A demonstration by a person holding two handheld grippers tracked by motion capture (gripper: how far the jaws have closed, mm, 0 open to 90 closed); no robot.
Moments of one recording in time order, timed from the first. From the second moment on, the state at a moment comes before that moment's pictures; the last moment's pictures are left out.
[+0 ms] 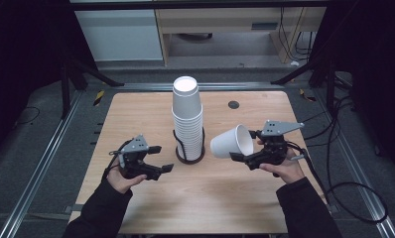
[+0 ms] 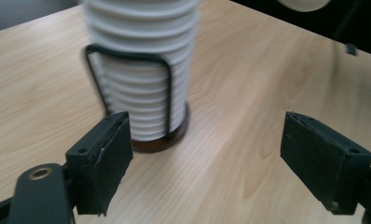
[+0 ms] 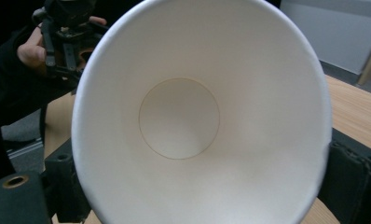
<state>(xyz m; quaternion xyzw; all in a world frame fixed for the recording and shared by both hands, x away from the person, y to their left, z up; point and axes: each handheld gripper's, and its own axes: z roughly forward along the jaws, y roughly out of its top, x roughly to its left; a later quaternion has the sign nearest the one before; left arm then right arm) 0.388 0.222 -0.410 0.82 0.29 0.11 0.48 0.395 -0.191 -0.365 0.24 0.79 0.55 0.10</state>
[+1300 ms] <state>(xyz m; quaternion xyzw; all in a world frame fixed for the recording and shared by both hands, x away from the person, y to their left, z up) 0.397 0.265 -0.436 0.81 0.38 0.13 0.43 0.409 -0.235 -0.369 0.35 0.77 0.50 0.18</state>
